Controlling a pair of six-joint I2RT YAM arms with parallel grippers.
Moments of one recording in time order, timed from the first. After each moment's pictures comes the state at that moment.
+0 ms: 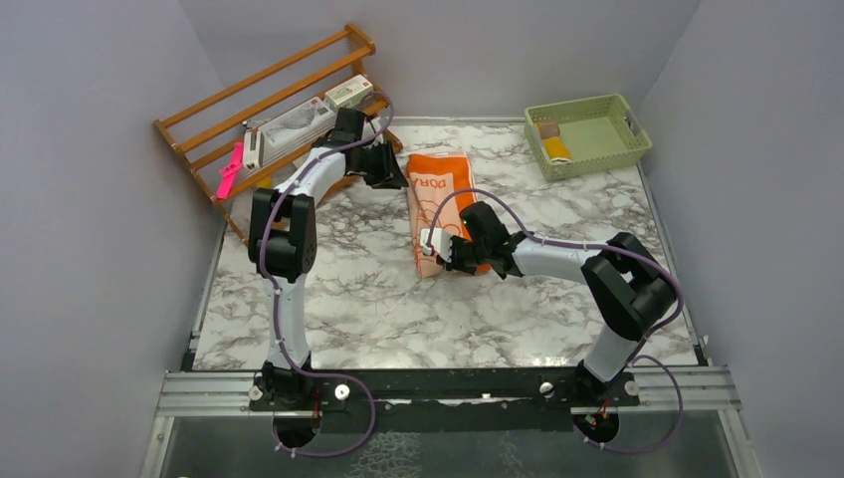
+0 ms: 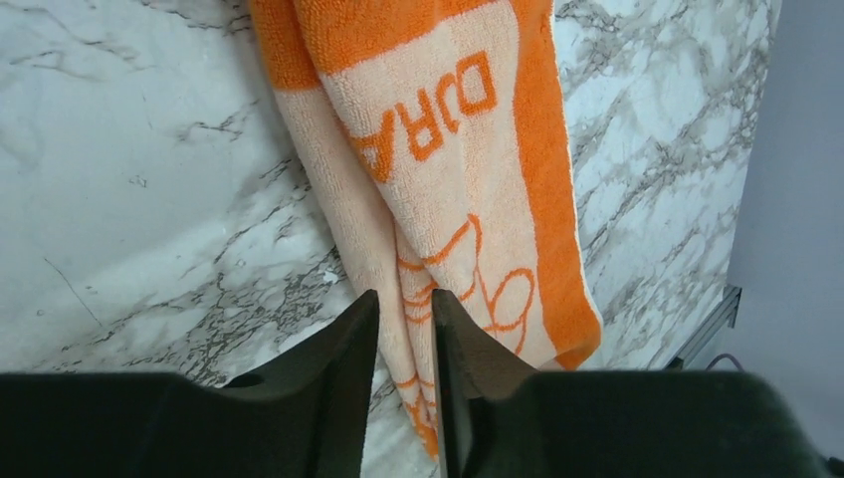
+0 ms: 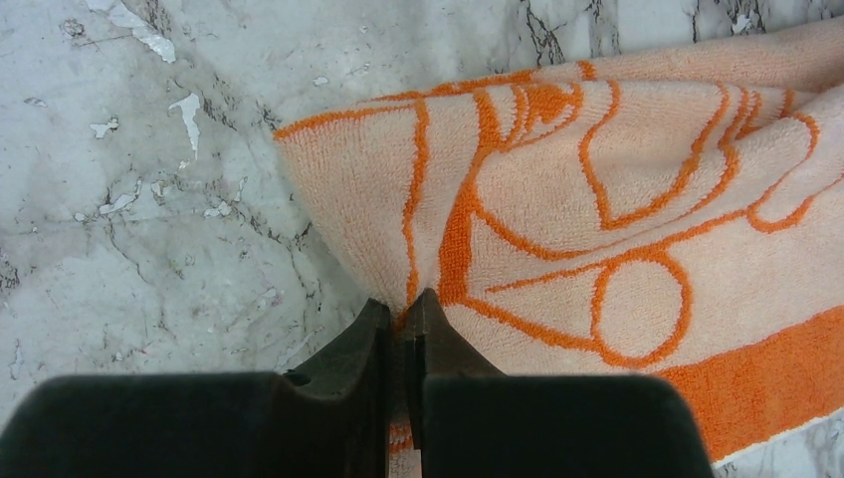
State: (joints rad) left arm -0.22 2.16 1.77 -0.54 0.60 -0.39; right arm 0.70 1.72 0.90 -0.01 -0.38 -0.74
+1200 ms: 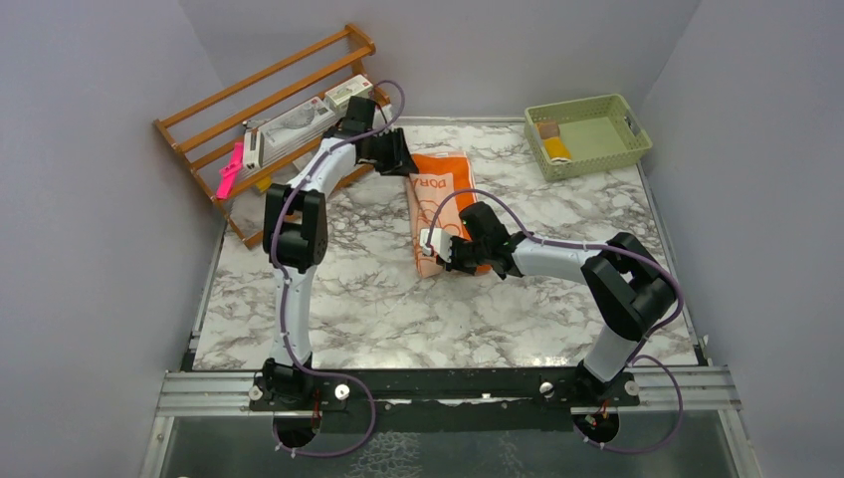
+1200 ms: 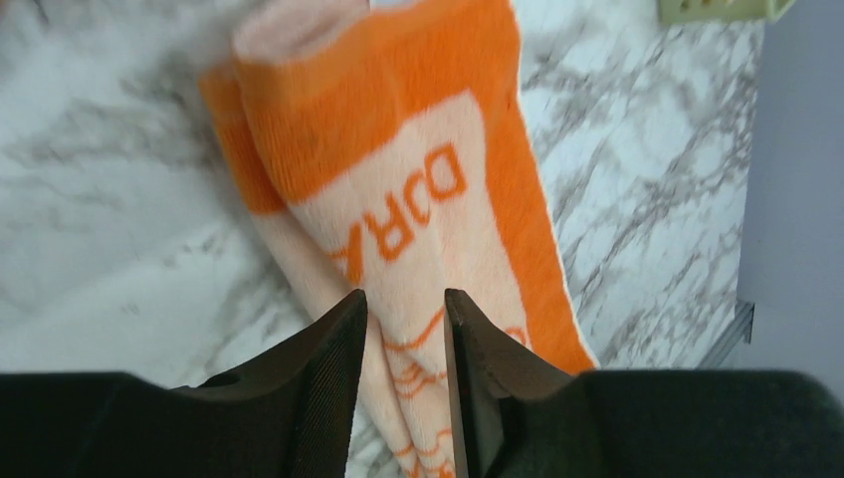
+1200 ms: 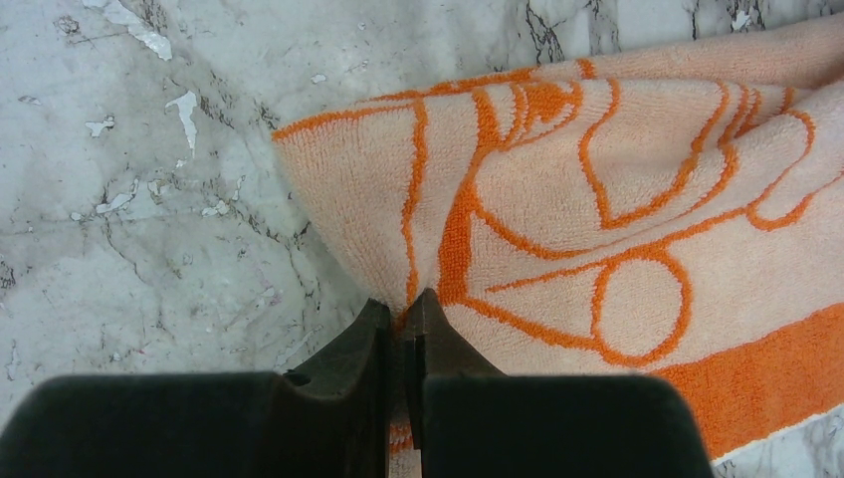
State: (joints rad) left arm -0.24 2.26 1.91 -0.55 0.60 -0.39; right arm 0.70 1.72 0.90 -0.01 -0.37 -0.74
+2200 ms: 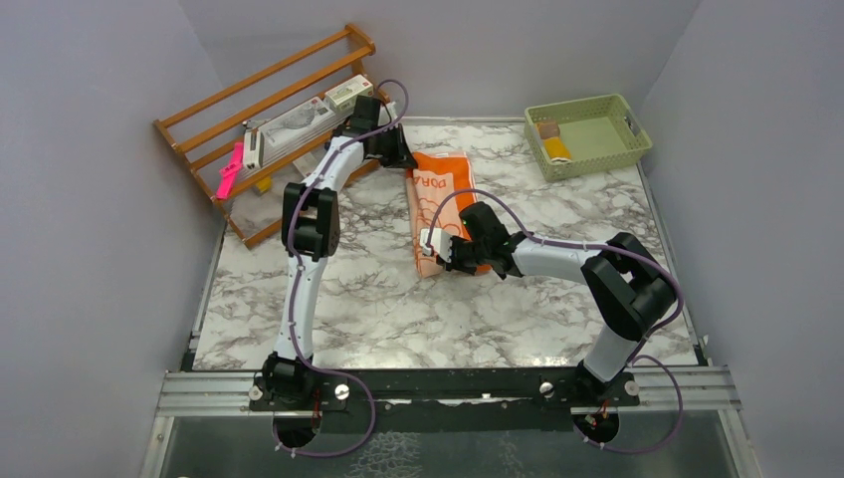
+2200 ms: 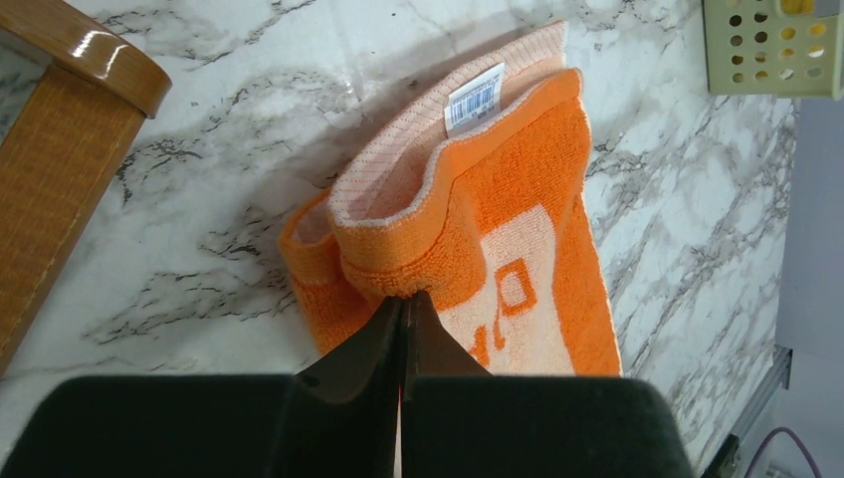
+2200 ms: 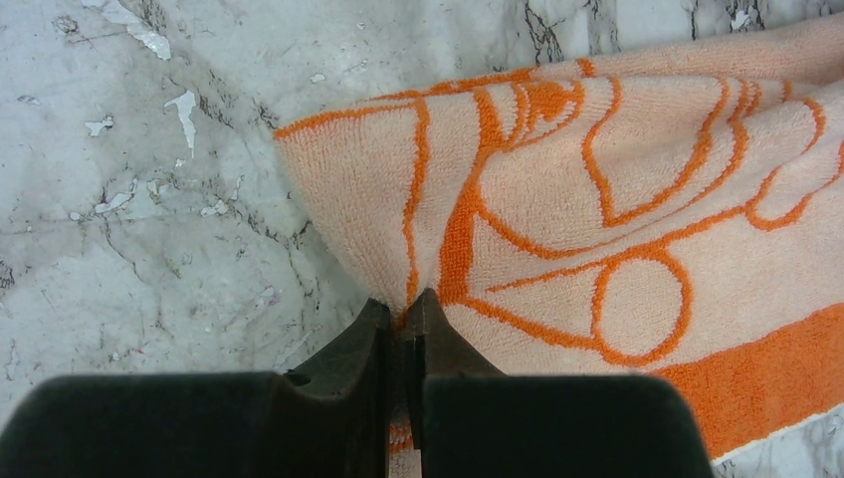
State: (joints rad) left arm -0.22 2.55 2.30 -0.58 0.58 -0.38; right arm 0.70 1.72 0.90 -0.01 -0.37 -0.74
